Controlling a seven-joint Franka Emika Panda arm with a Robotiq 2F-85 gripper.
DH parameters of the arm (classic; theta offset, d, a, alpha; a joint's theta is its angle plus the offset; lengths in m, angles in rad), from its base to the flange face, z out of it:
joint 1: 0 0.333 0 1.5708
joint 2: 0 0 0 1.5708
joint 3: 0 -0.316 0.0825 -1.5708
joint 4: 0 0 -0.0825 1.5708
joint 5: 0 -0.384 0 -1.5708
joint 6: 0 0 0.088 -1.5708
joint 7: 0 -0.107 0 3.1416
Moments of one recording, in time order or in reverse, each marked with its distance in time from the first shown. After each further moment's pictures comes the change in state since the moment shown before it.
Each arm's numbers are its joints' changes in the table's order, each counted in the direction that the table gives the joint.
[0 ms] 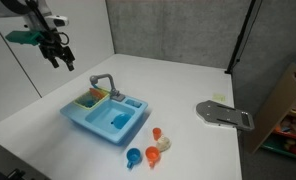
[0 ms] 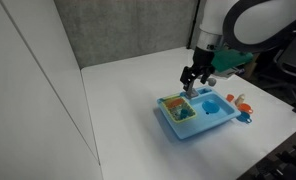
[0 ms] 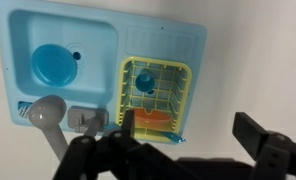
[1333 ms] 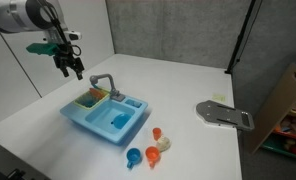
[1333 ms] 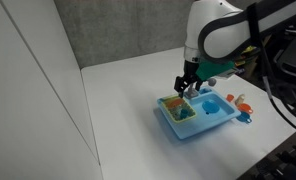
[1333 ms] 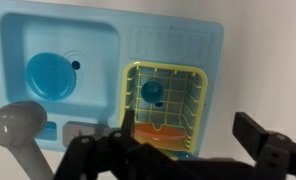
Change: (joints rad) arm 0.047 -0.197 0.065 0.160 0.007 -0.074 -0.018
